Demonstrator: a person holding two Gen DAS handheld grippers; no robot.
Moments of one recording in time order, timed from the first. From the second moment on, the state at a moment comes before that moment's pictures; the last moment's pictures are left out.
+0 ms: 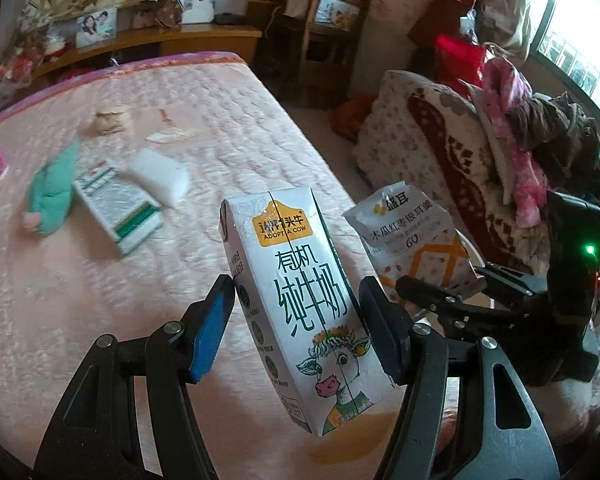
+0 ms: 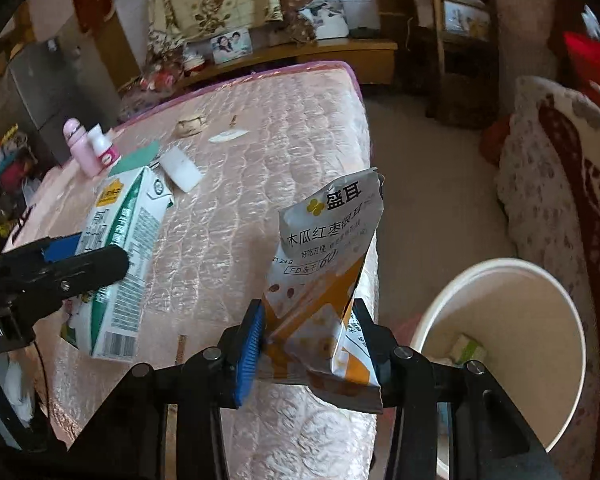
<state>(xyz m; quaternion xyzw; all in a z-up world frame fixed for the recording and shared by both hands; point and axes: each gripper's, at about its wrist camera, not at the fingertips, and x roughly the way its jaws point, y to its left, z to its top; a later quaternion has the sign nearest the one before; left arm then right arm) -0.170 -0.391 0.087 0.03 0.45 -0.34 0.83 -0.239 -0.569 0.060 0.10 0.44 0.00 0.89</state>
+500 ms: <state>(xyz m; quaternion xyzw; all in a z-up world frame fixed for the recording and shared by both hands) -0.193 -0.485 0.090 0.07 0.44 -0.40 0.80 -0.292 -0.649 0.079 0.14 0.42 -0.09 0.89</state>
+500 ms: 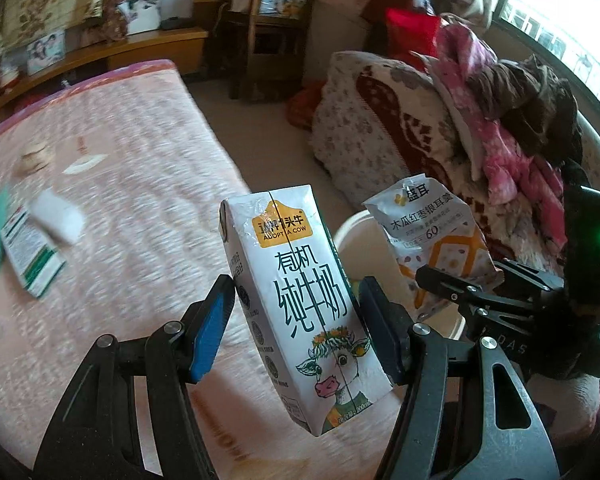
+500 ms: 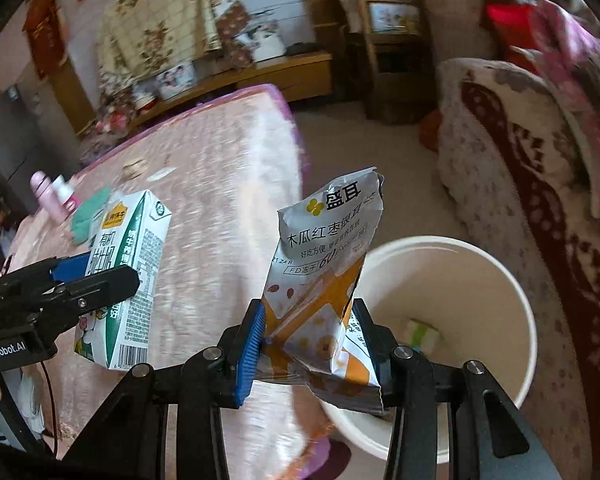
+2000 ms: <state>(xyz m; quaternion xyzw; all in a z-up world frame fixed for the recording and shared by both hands) -0.182 -0.498 0.062 0.08 0.44 -0.39 0.80 -0.307 -0.677 0.056 0.18 0.44 -0.18 0.86</state>
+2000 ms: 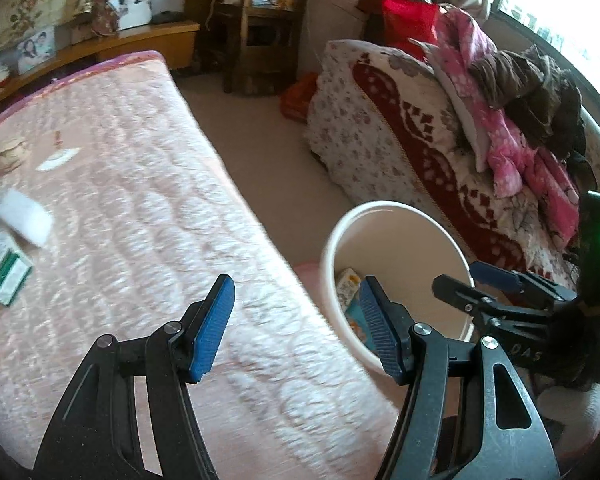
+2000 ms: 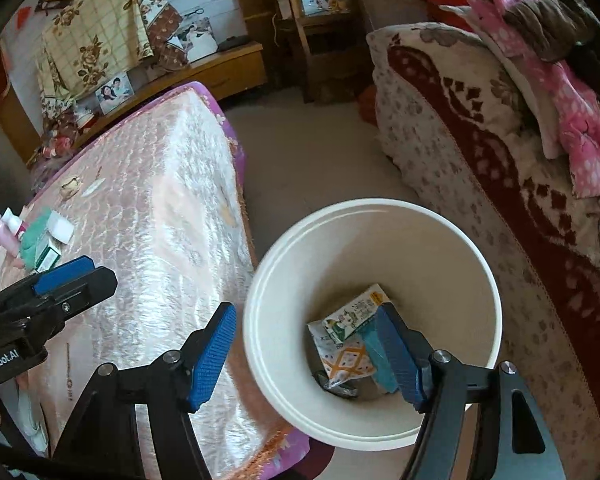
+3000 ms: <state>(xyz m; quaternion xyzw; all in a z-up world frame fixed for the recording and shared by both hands) -0.107 -0.250 0.067 0.02 0.44 -0.19 0.88 -0.170 -0.478 0.068 0.09 0.46 -0.01 0.88</state>
